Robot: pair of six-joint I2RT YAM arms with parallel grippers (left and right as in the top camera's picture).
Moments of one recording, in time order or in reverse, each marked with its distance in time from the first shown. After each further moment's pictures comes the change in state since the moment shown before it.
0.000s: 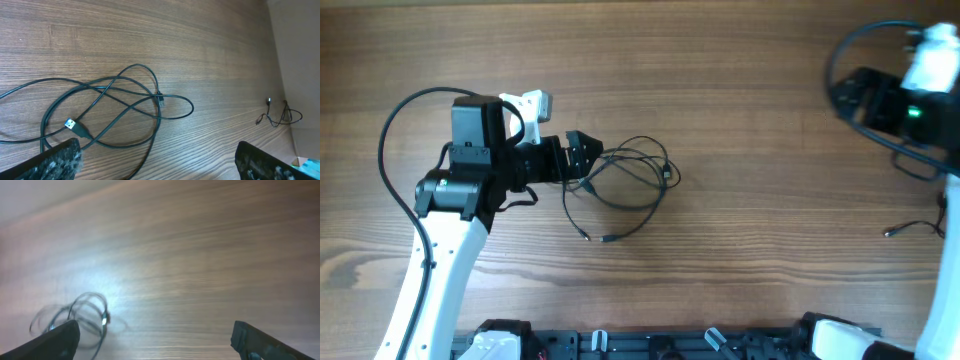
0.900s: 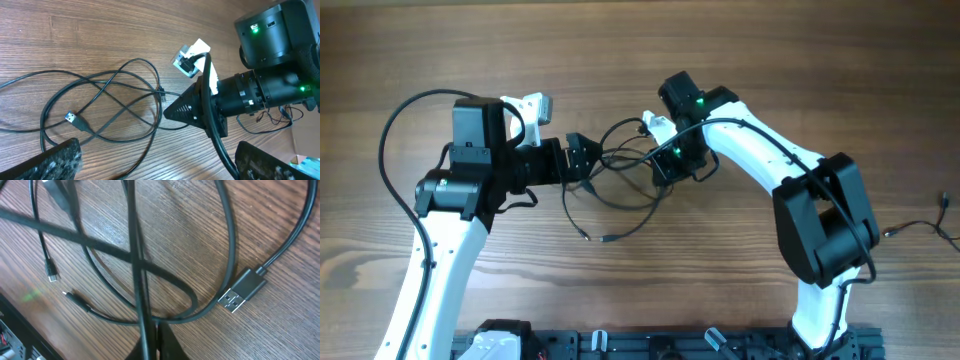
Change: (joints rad) left arm 0.000 0.001 0.000 -0.026 0.000 0.000; right arm 0.710 0.647 -0.154 0.235 -0.125 -0.092
